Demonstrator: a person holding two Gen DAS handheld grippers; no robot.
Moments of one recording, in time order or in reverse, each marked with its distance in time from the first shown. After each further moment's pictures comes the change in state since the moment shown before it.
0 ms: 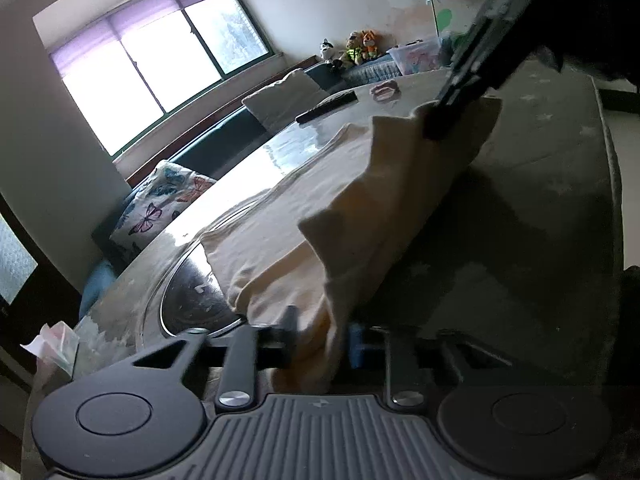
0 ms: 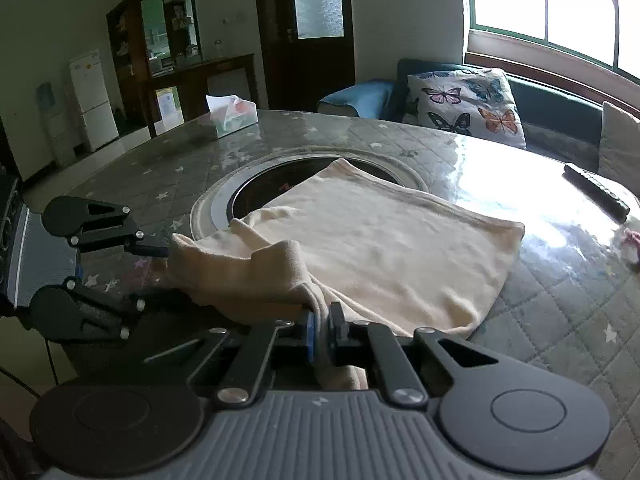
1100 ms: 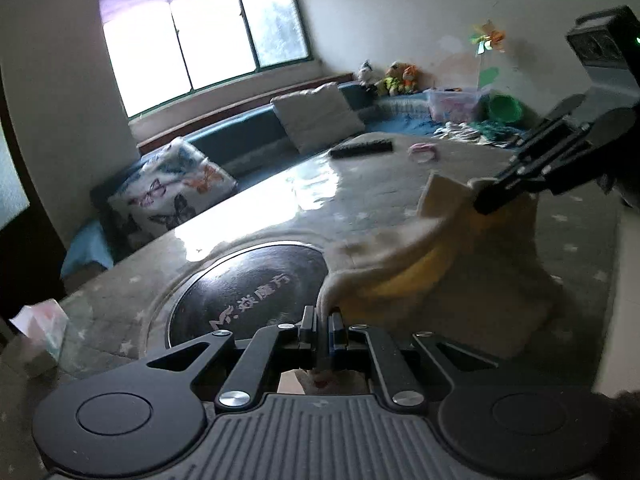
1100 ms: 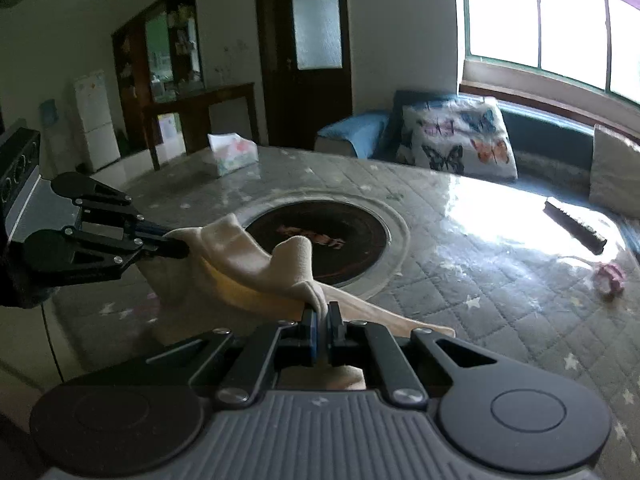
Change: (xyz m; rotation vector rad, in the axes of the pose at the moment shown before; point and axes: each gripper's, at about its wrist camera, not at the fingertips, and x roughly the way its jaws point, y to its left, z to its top) left arm 0.007 0.064 0.065 -0.257 -0.007 -0.049; right arm -0.035 -0.025 0.033 0.007 -0.057 -0.009
